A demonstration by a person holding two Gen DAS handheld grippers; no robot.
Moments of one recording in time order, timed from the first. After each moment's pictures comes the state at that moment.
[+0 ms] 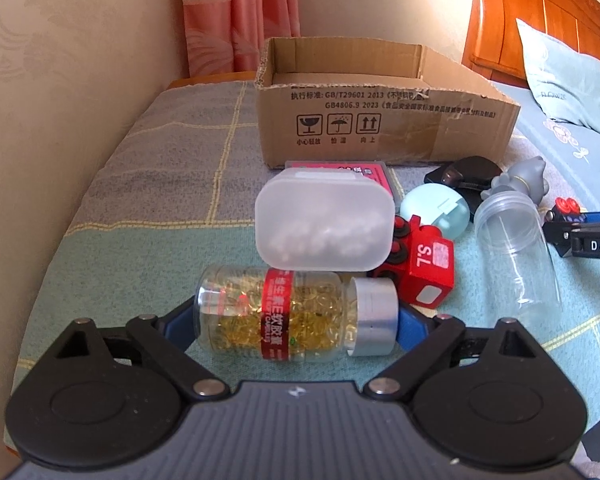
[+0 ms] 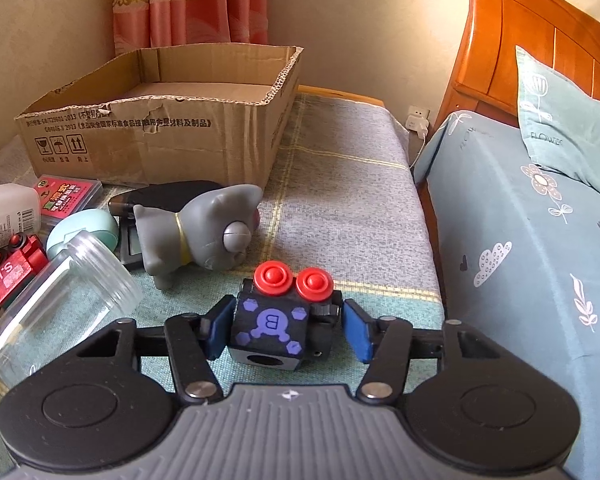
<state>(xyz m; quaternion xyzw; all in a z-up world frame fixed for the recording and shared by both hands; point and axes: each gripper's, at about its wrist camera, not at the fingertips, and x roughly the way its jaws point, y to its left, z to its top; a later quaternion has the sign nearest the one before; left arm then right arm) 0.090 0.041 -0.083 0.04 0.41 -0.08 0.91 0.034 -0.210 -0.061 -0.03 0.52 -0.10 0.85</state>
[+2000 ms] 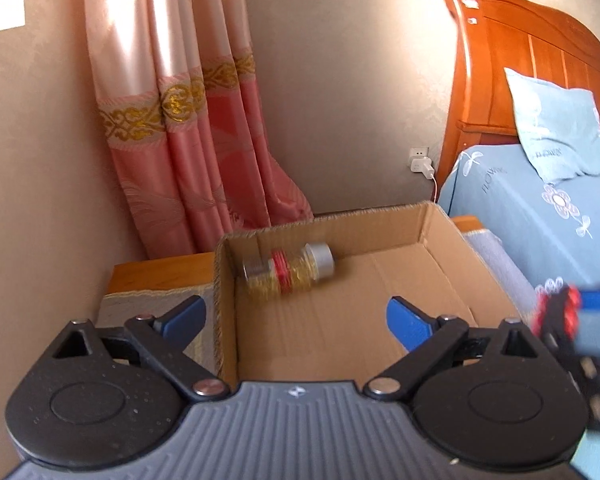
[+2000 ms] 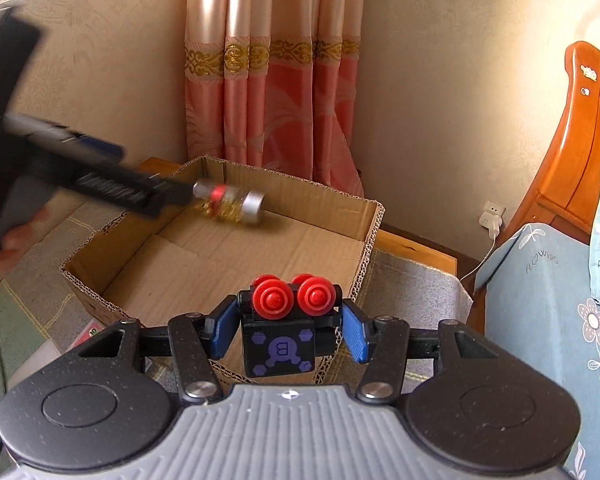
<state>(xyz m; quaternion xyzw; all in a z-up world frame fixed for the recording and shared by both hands) 0.284 -0.013 0.033 0.07 0.34 -0.13 0.93 0.185 -0.206 0.016 -0.06 0.49 0.05 0.87</state>
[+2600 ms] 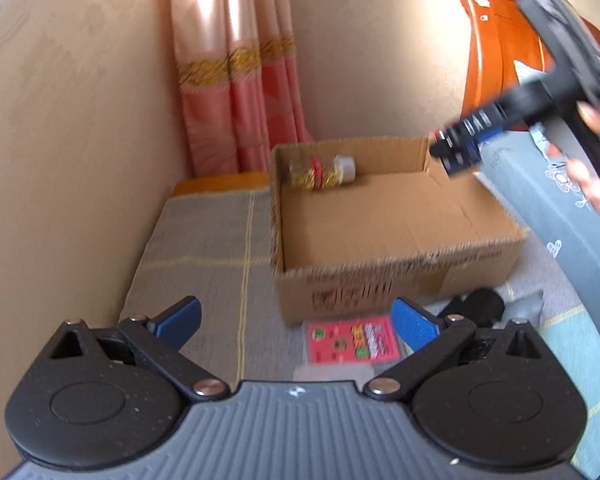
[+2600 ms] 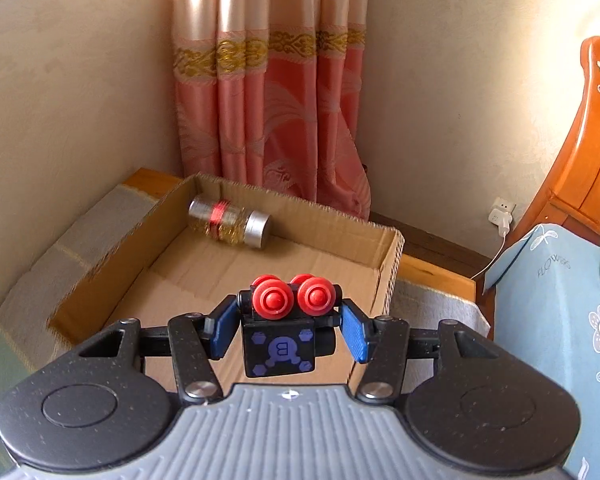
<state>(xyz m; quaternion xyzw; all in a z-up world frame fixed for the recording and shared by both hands) 0.150 0.041 0.012 0.06 0.35 -0.08 0.93 0.255 -0.193 0.003 -0.05 0.52 0.04 0.85</state>
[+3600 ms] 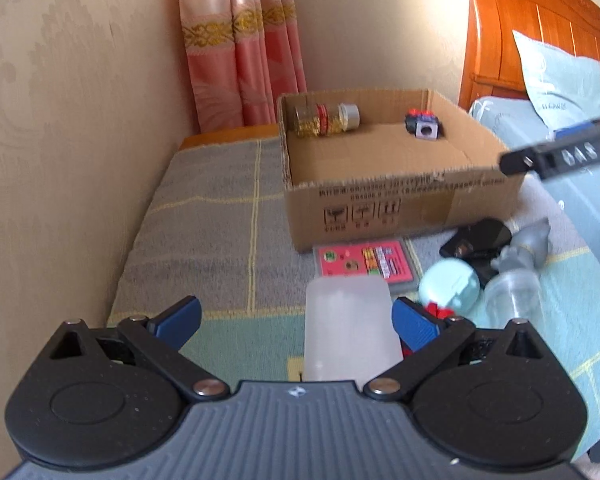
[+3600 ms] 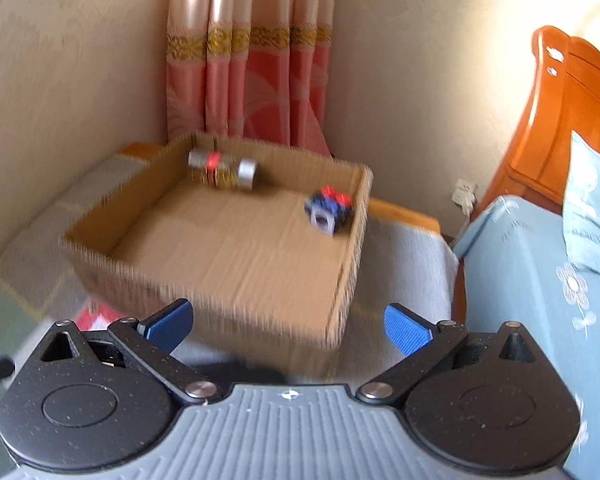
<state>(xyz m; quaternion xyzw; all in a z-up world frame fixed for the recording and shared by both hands) 0.114 0.053 -0.024 0.07 0.38 -0.08 0.92 0.140 -0.180 0.005 -0.06 0.50 -0.01 0.86</state>
